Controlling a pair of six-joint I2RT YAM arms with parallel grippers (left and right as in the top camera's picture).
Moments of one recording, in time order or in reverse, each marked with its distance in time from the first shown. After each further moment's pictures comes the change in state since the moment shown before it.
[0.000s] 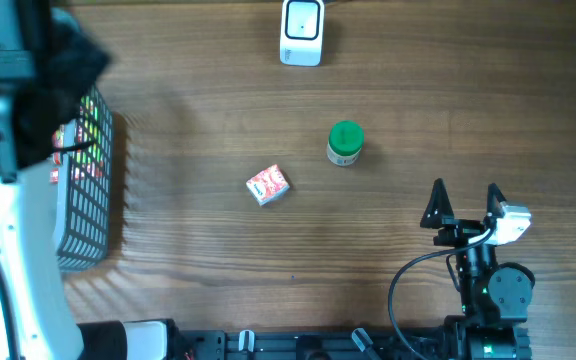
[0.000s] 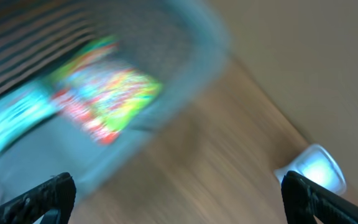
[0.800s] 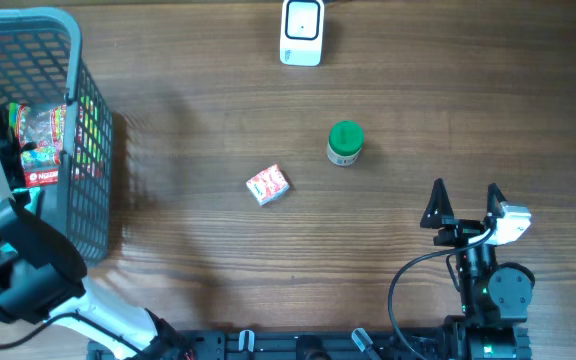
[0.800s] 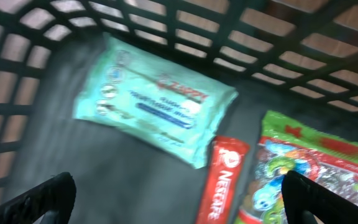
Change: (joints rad) left arm 0.532 0.393 -0.436 0.270 -0.072 -0.499; right arm 0.000 0.000 0.000 0.000 0.000 0.000
